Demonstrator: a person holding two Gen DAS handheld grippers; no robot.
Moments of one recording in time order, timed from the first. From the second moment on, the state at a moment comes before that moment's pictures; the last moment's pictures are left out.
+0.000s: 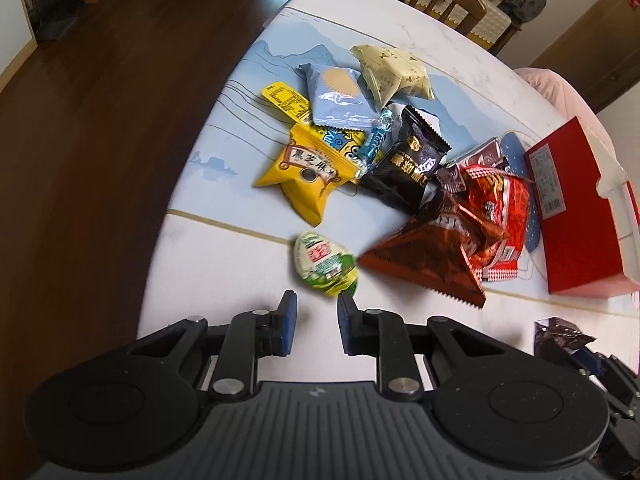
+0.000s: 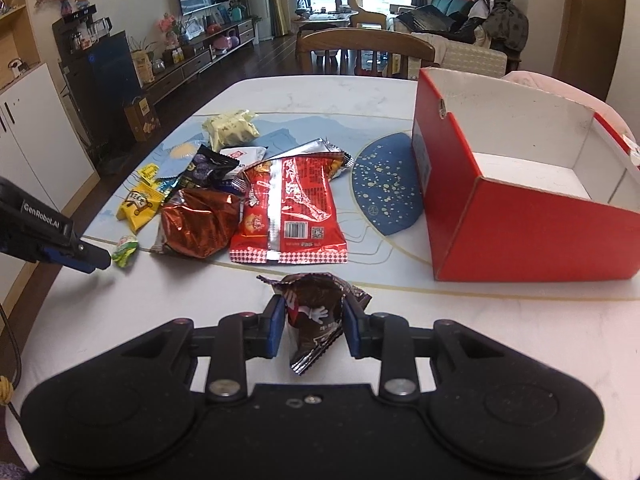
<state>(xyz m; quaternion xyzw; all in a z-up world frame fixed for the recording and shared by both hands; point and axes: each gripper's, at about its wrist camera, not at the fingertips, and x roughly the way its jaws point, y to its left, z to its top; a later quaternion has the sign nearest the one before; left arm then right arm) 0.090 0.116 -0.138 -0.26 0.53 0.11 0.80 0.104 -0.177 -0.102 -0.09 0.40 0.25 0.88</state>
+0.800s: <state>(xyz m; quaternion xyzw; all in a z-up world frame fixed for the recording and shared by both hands) 0.126 0.095 -0.148 -0.20 0.53 0.16 0.81 0.085 -0.200 -0.095 -0.06 0.39 0.24 0.89</state>
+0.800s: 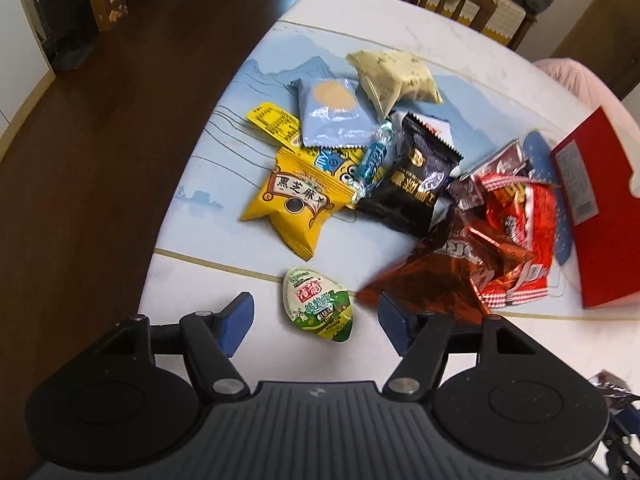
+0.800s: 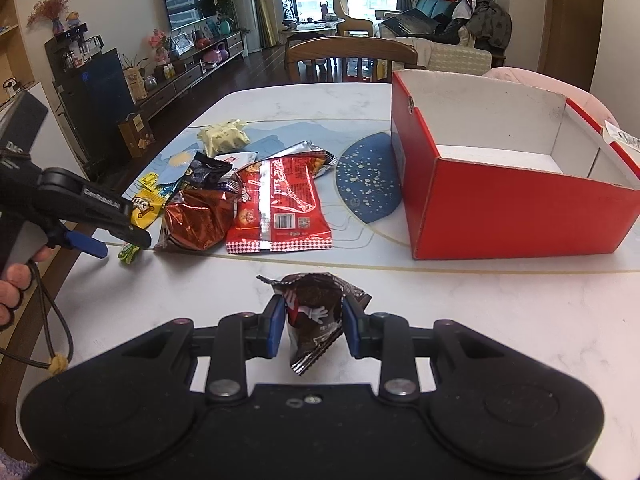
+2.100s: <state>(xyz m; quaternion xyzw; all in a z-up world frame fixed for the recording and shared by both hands) 0.081 0.058 -0.061 -0.17 0.48 0.06 0.86 0.069 -0.224 -0.028 -0.07 0.32 0.23 0.92</state>
